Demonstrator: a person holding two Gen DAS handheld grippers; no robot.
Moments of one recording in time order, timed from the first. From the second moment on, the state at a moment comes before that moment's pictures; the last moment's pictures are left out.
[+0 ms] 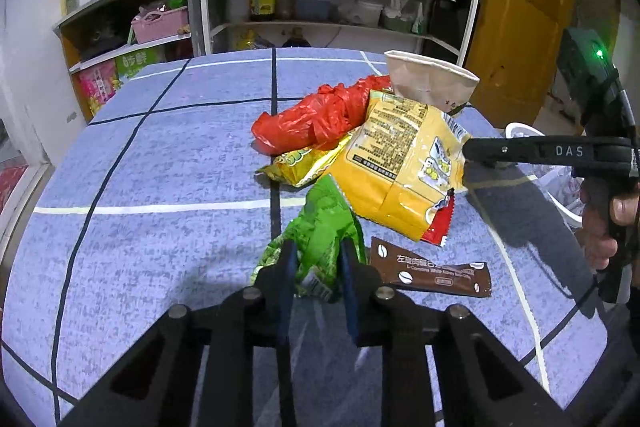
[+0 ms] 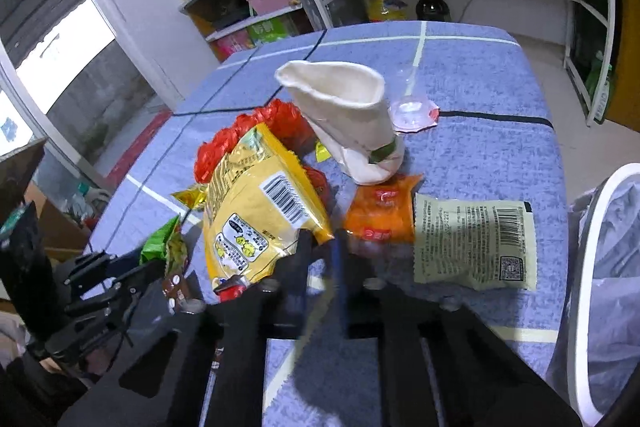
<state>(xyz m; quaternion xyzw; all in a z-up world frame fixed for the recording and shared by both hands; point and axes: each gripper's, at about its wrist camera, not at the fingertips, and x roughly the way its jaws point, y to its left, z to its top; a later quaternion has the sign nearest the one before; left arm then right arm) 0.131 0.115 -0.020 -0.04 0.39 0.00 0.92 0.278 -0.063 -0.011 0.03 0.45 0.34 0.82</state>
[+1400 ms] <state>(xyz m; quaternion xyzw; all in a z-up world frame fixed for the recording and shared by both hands) 0.104 0.091 0.060 -0.08 0.27 -0.08 0.95 0.233 -0.131 0.053 0.07 0.35 0.36 0.86</state>
